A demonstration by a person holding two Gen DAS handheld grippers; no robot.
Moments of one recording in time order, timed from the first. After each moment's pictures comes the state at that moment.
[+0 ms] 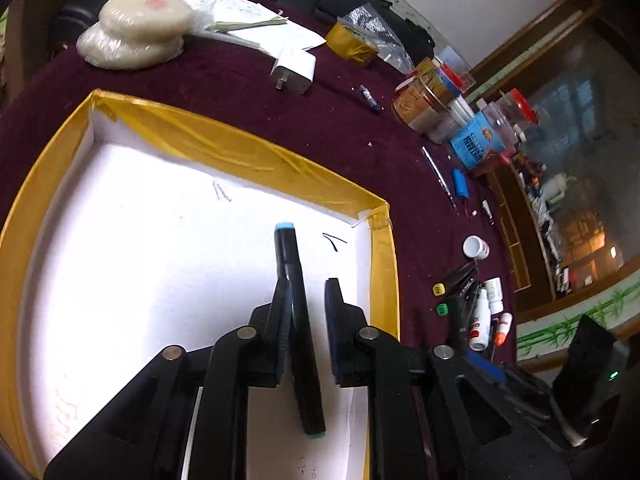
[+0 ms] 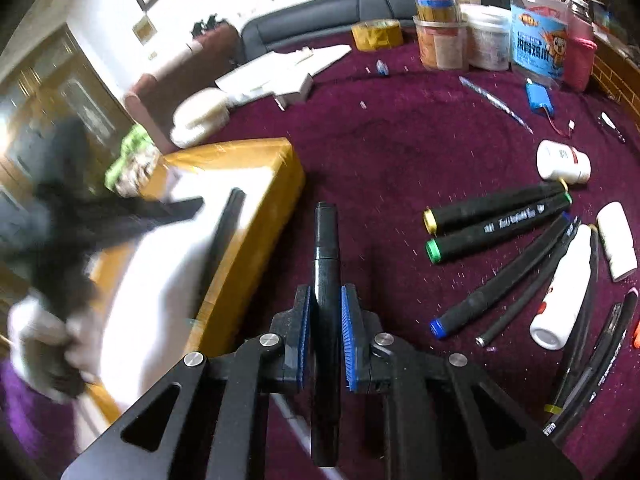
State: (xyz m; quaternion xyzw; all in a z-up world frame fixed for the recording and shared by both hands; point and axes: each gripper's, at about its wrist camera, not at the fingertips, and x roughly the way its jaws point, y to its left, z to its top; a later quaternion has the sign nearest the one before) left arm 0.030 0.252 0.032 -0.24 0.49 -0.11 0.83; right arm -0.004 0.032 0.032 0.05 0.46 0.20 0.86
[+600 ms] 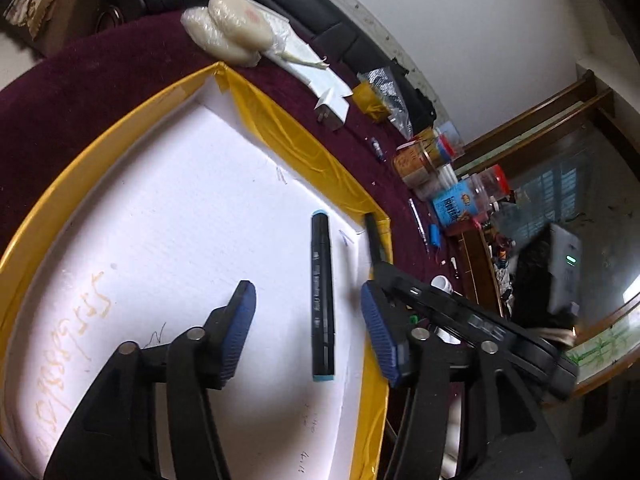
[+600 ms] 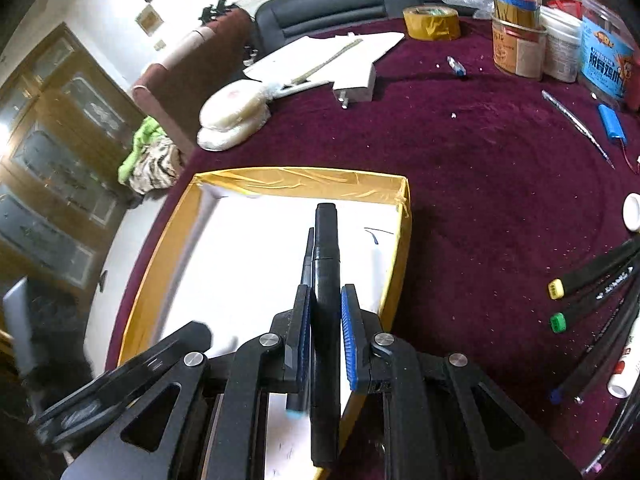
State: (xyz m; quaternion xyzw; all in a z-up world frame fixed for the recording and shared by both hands) left arm -0.050 0.300 0.025 -0.38 0.41 -0.08 0.83; right arm 0.047 0.130 0.028 0.05 0.50 0.21 0.84
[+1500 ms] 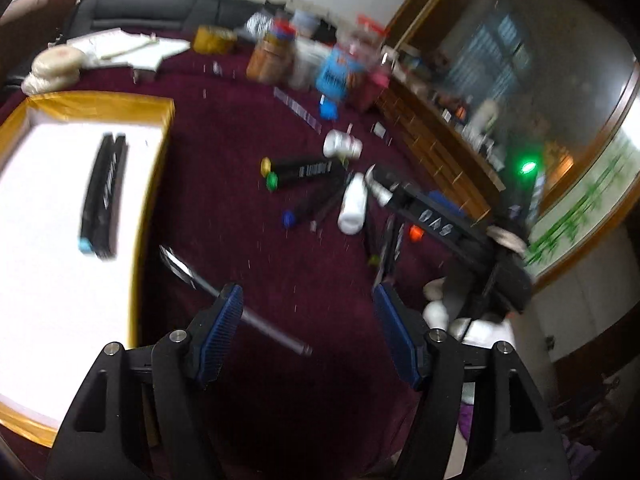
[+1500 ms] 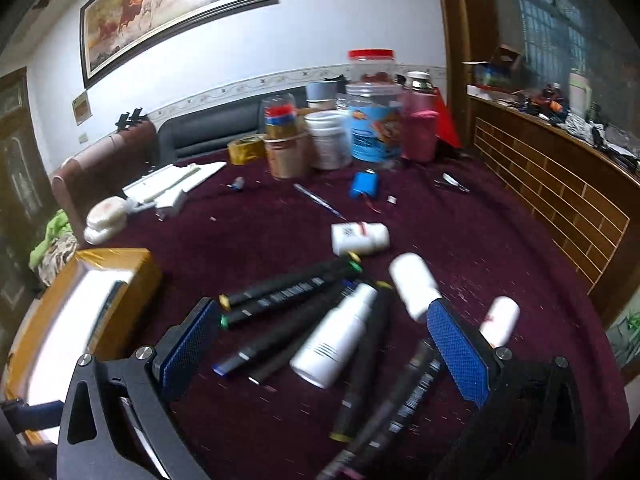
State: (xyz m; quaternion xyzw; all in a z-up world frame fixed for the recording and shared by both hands) left arm -0.113 0.094 0.071 -0.16 0.43 -0.20 0.86; right arm -0.057 -0.092 0.052 0.03 0.28 0.01 0.96
